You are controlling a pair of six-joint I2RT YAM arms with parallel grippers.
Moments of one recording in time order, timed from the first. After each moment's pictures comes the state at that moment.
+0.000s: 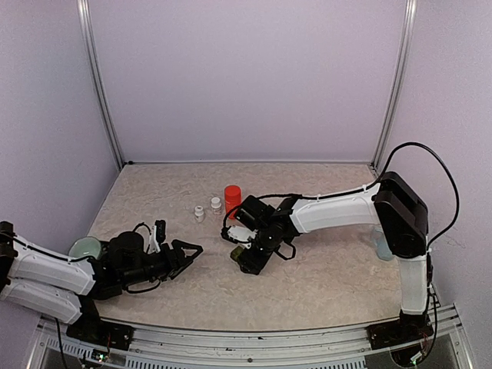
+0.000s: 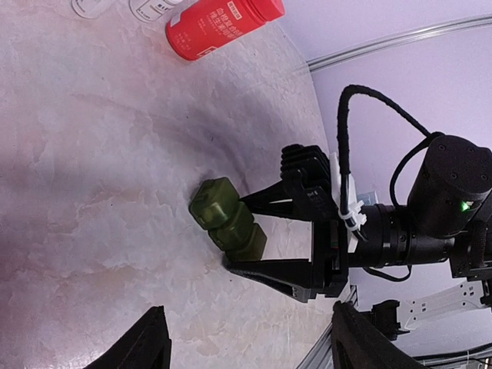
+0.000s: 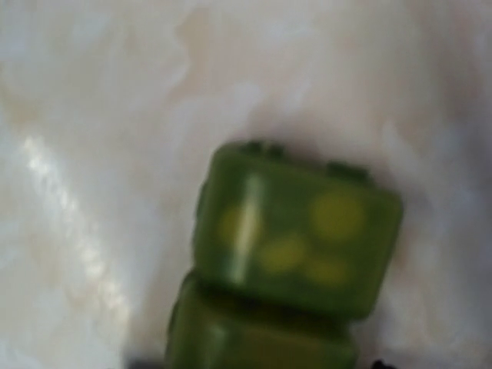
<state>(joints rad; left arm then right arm) -0.87 1.18 0.20 0.65 0.02 -1.12 1.00 2.07 1.45 -0.54 -0.03 -0.07</state>
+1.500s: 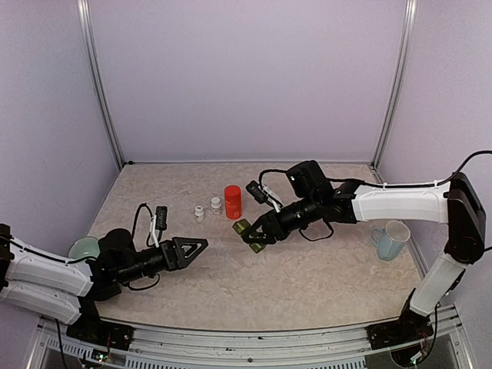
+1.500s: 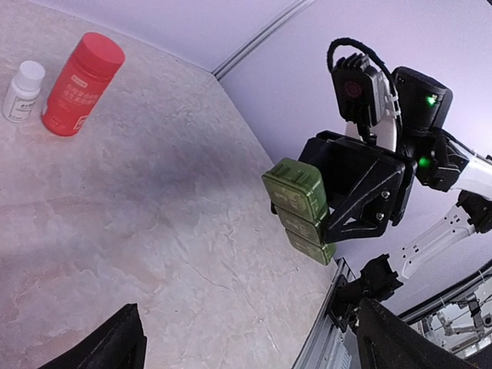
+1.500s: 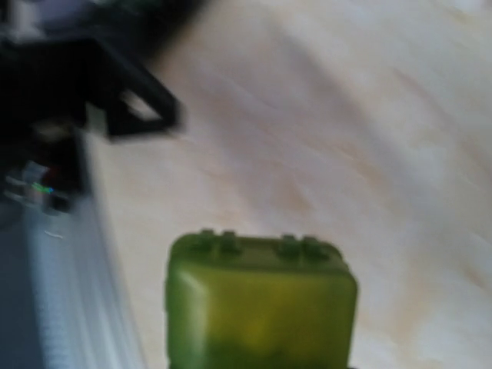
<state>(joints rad) -0.87 1.15 0.18 0.85 0.11 -0.83 0.85 1.68 1.17 -0.20 -0.58 0.21</state>
